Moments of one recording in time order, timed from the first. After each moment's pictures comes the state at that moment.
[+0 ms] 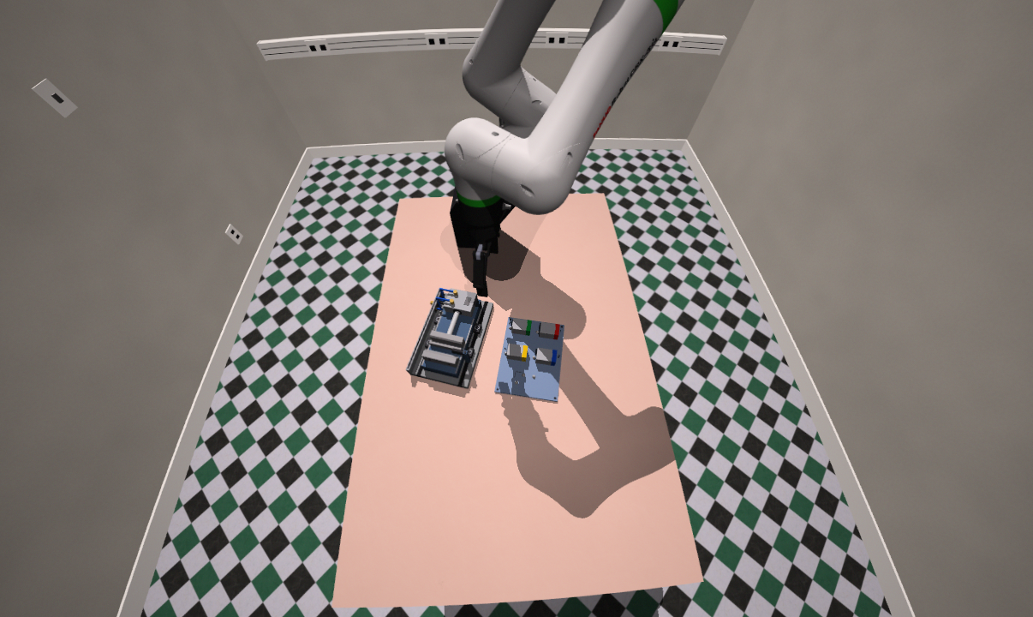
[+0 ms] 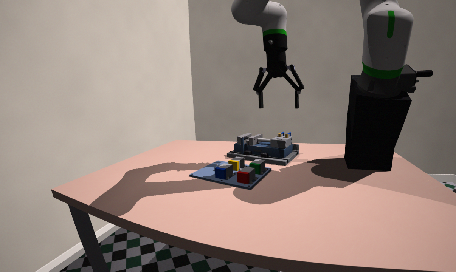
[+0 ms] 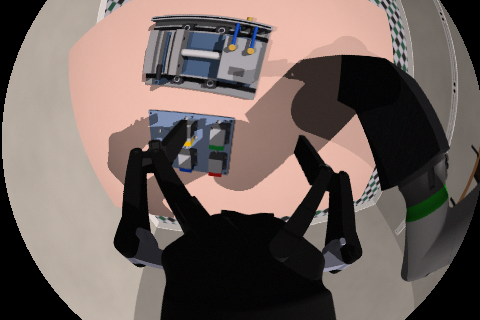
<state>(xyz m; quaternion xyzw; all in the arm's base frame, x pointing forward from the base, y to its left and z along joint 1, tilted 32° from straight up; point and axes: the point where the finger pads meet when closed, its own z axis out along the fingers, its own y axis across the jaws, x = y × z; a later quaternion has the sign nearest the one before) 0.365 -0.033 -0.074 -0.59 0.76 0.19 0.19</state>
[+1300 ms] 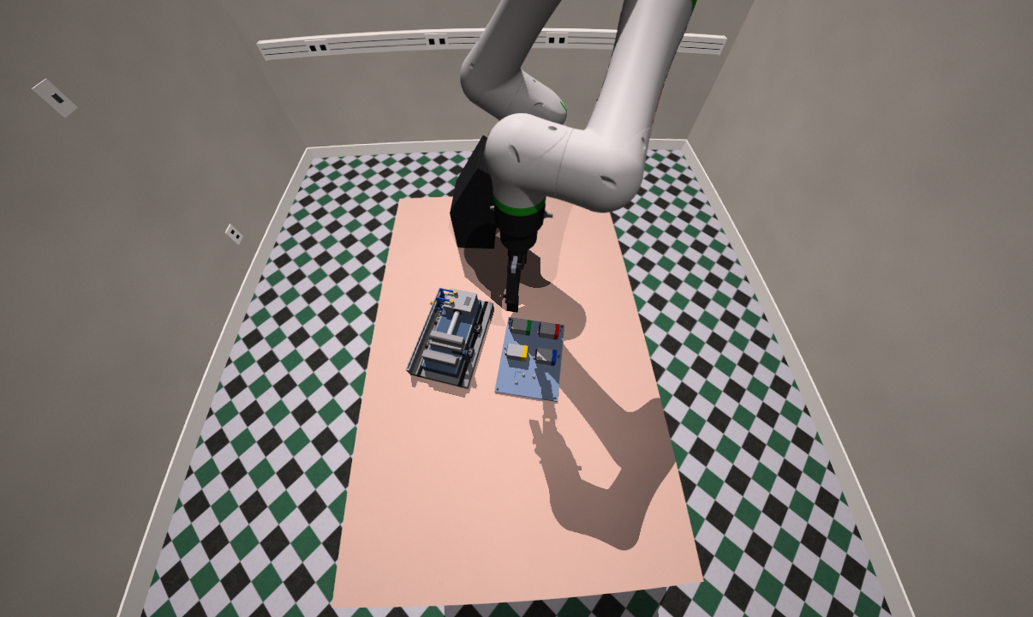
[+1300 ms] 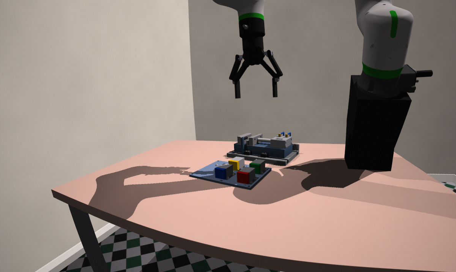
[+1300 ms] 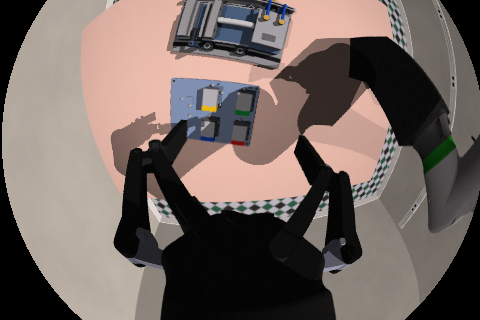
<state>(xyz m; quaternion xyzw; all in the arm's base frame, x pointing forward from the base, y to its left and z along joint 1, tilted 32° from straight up) 0.437 0.003 0.006 -0.59 0.76 0.19 0.20</state>
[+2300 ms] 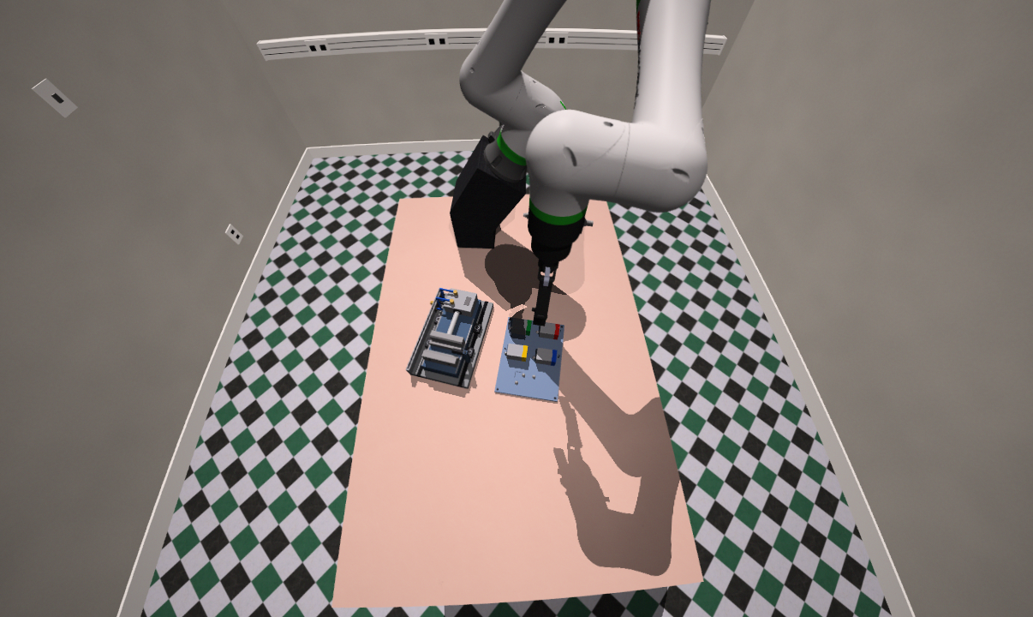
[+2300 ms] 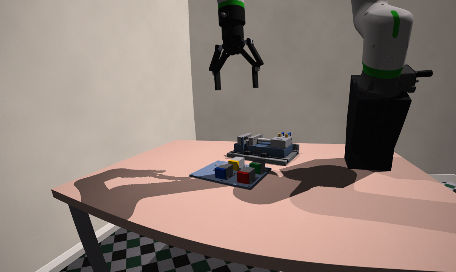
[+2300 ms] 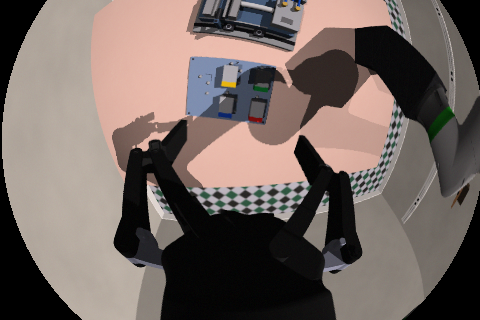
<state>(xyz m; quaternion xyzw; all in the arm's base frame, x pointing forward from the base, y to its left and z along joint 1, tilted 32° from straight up) 0.491 0.031 0.067 -0.59 0.76 0.19 0.20</state>
